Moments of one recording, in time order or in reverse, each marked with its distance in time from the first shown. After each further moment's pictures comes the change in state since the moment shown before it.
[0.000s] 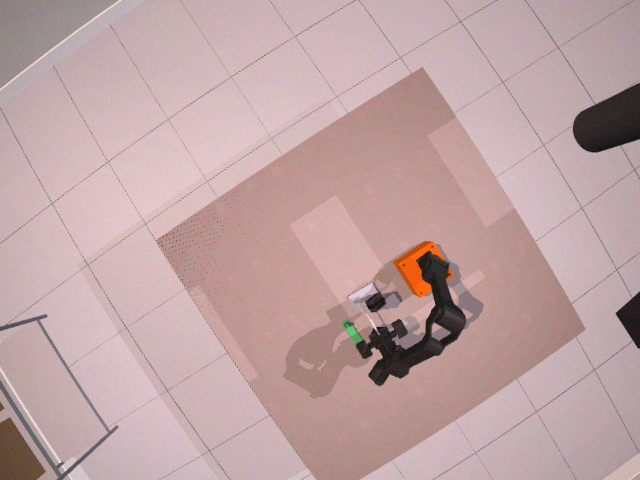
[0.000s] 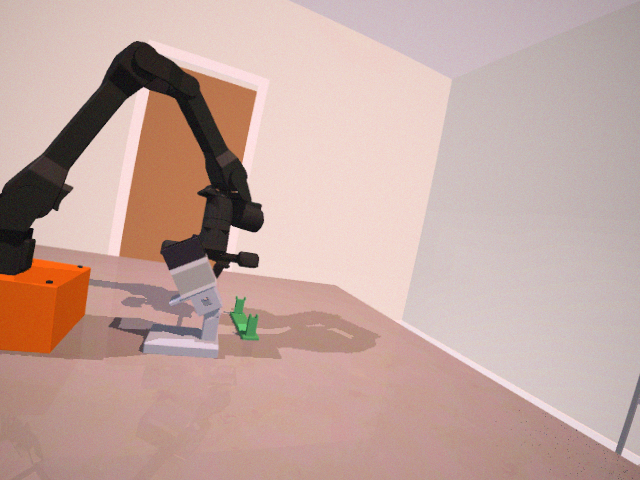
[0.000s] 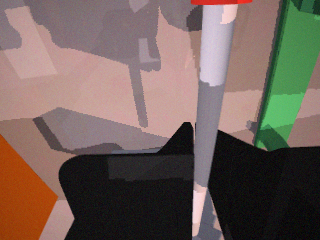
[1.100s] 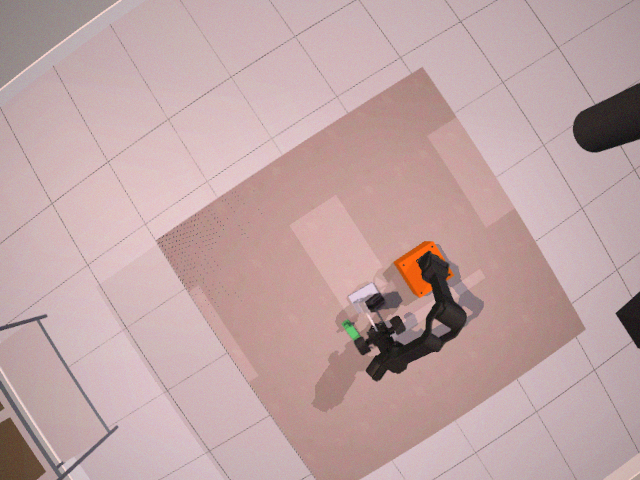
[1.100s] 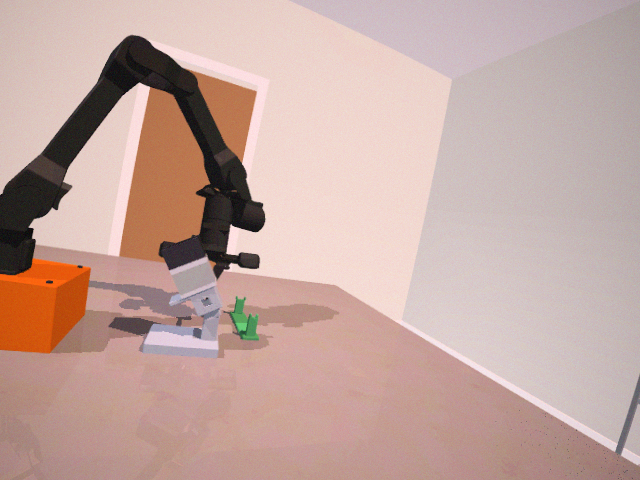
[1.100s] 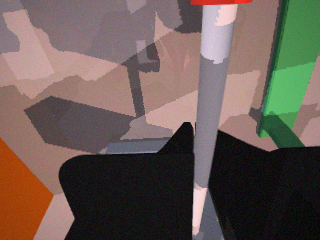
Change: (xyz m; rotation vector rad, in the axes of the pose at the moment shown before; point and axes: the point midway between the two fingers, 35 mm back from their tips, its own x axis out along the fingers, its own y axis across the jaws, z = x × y) arm 0.004 0.000 -0.015 0.012 -0.006 -0.009
